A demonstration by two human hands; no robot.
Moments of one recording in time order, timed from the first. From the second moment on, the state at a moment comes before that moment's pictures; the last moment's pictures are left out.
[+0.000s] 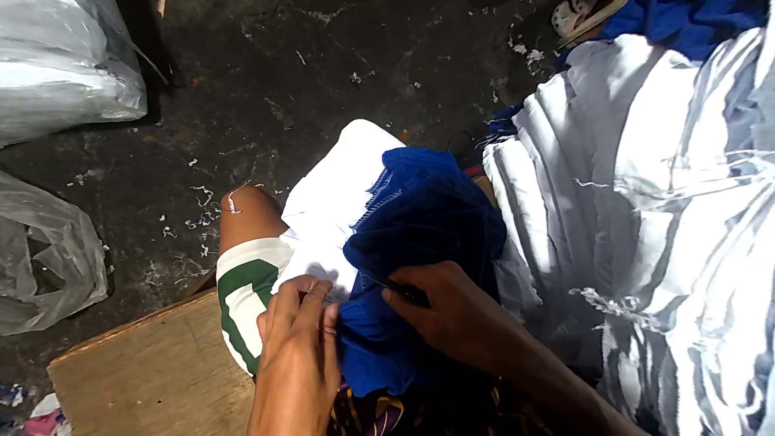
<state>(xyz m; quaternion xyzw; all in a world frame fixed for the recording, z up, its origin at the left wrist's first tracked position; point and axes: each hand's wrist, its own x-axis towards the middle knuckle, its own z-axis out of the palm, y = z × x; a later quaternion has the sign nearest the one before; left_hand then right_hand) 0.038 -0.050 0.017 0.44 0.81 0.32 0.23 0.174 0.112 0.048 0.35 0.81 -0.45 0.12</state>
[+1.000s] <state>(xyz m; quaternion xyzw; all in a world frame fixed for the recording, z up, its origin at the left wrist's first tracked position) 0.063 -0.041 -0.001 0.44 0.77 0.41 0.21 0.175 0.114 0.044 0.36 0.80 -0.47 0.09</state>
